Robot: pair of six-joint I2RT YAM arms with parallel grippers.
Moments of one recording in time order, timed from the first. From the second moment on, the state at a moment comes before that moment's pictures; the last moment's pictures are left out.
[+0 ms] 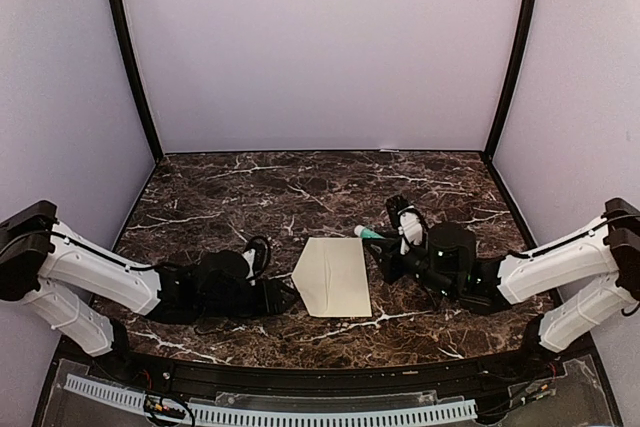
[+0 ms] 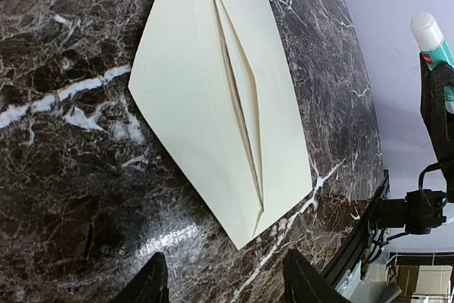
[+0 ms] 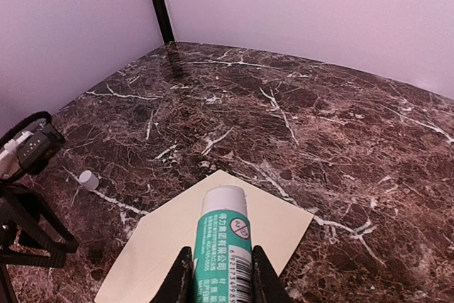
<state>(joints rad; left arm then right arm) -1.11 1.42 0.47 0.31 -0.09 -1.09 1.03 1.36 0.46 0.64 0.29 0.23</state>
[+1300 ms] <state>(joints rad) -1.11 1.74 0.58 0.56 -0.14 -1.12 1.08 2.03 0.51 1.22 0.31 0.34</state>
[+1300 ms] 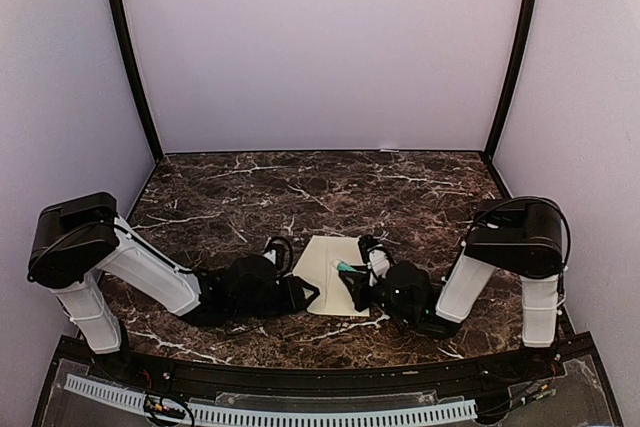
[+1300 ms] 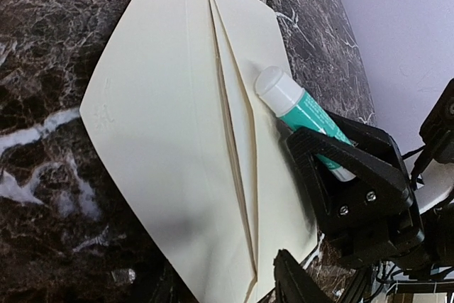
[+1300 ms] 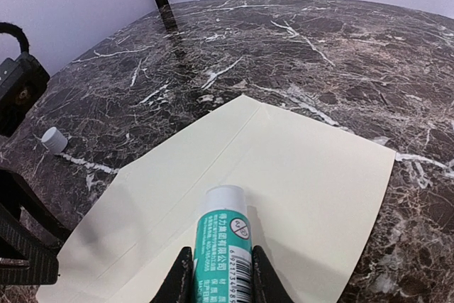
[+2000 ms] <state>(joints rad) -1.11 1.85 0.66 0.61 -0.21 -1.01 1.15 2.06 0.53 1.20 0.48 0.39</state>
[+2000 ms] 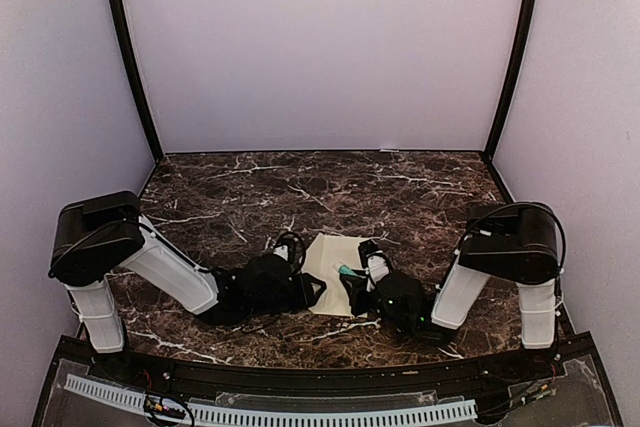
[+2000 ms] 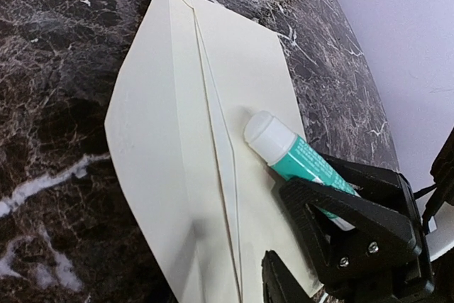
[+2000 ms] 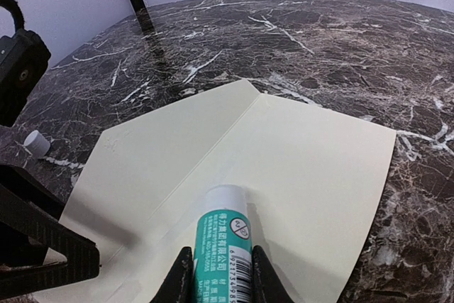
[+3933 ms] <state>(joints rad) -1.11 1.85 0.82 0.36 -0.09 -0.65 1.05 1.64 1.11 -0.66 -0.04 0.44</state>
